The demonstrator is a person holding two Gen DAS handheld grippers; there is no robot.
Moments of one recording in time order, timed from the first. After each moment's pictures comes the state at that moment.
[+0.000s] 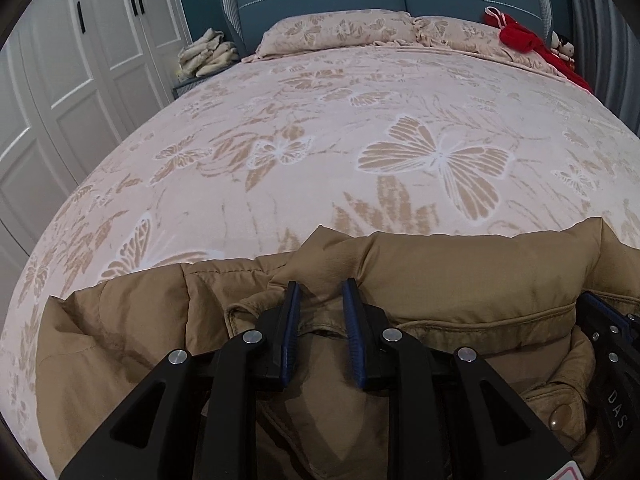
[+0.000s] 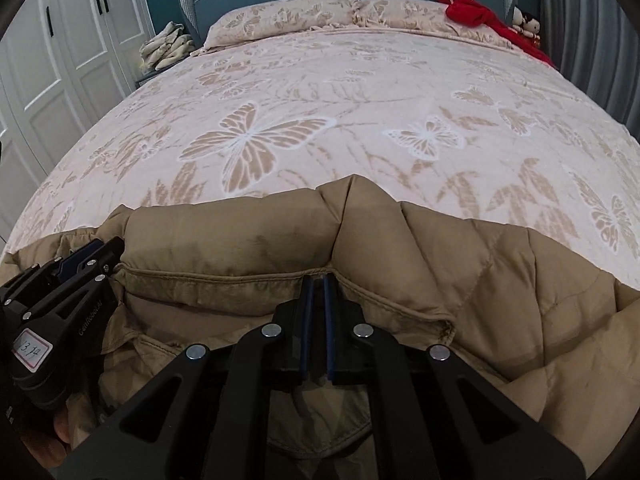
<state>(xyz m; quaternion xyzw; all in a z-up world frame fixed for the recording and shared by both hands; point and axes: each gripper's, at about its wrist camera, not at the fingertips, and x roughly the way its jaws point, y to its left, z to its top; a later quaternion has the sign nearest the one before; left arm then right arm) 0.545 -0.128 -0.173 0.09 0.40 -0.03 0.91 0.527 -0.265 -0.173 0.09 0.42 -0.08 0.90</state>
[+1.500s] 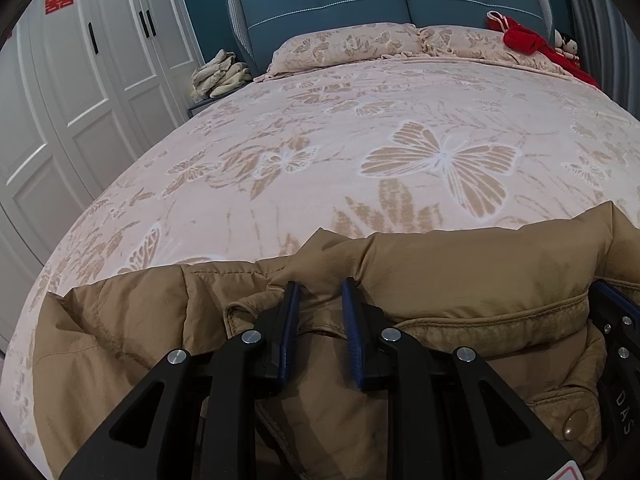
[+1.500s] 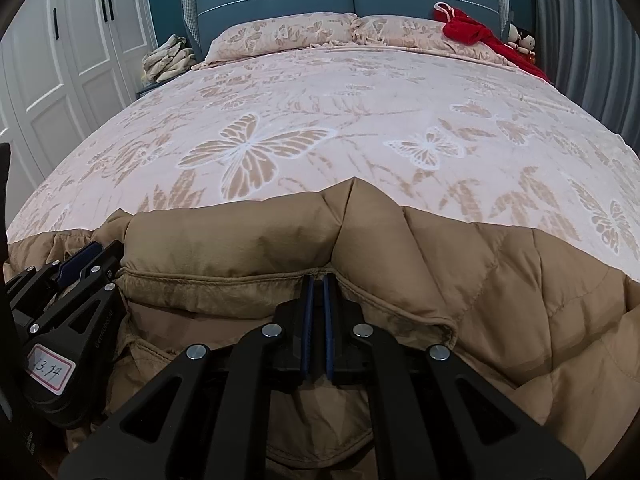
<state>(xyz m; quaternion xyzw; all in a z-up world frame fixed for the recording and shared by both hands) 0.540 -0.136 -0.181 0.11 0.37 -0.01 0.92 0.524 -0.261 -0.179 0.08 0.39 -0.08 0.91</state>
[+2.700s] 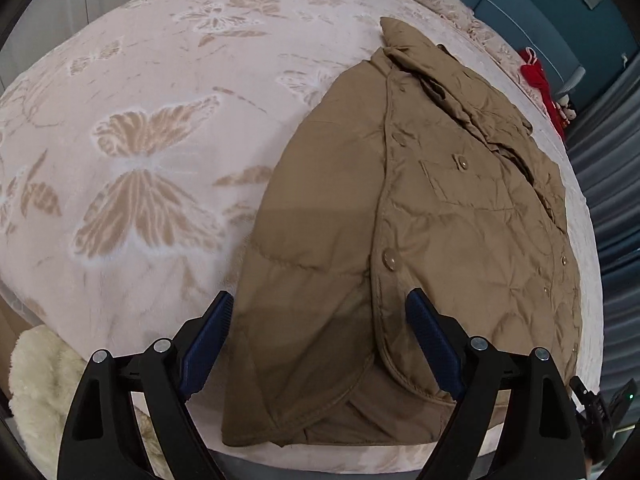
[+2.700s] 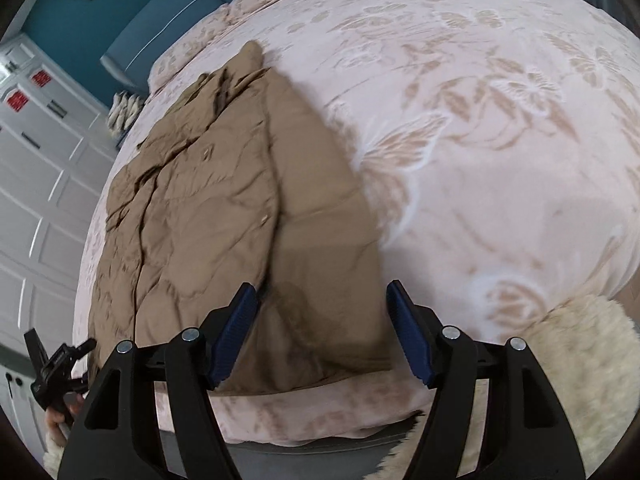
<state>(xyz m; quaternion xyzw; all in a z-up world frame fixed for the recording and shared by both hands) 0.188 0.150 -0.144 -0.16 0.55 -0.07 0.81 0.027 -0.306 -0.141 0.33 0.44 -0.13 0.82</state>
